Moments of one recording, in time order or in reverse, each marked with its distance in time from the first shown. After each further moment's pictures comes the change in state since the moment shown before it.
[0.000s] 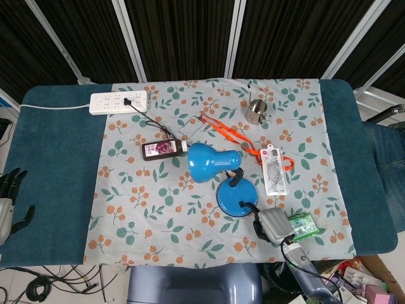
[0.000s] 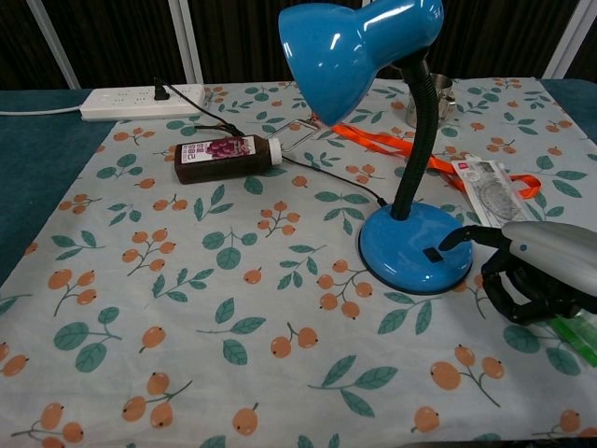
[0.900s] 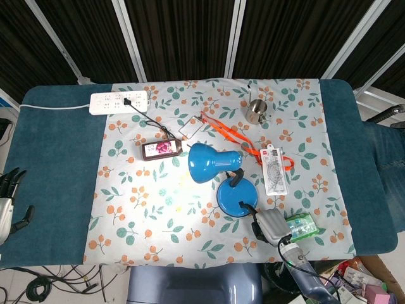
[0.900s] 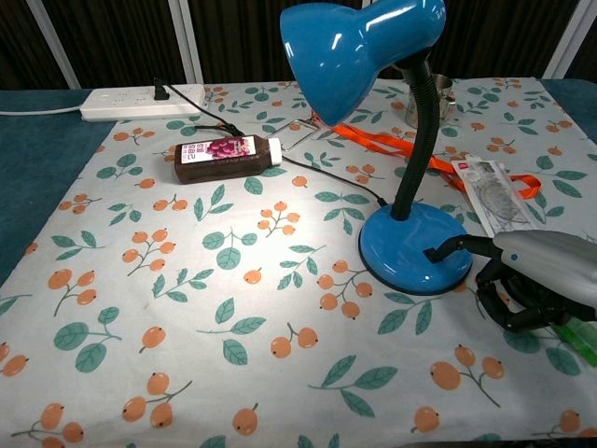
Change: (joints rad) left arm 0.000 0.000 -0.001 0.001 -0.001 0.001 0.000; right arm 0.008 -0.008 -0.006 0.003 0.039 -0.039 -0.047
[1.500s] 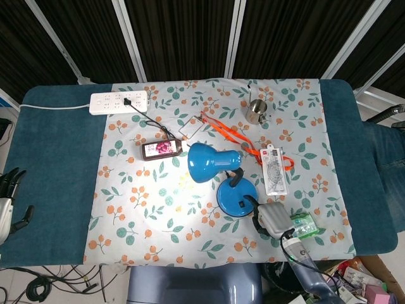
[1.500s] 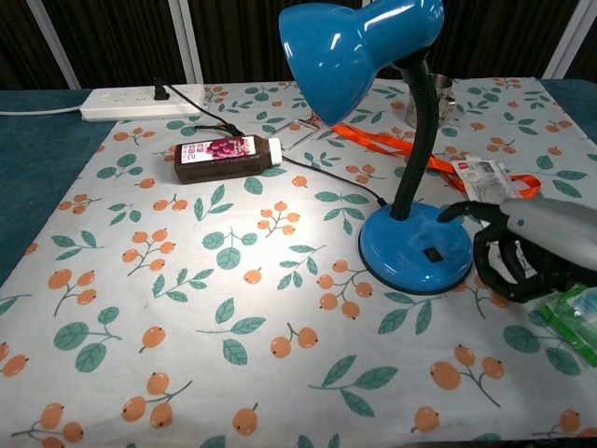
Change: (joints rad) left arm 0.000 0.001 -0.001 0.000 -0.002 0.000 -0.001; right arm 0.010 0.043 0.068 -0.054 -0.006 0.048 0.023
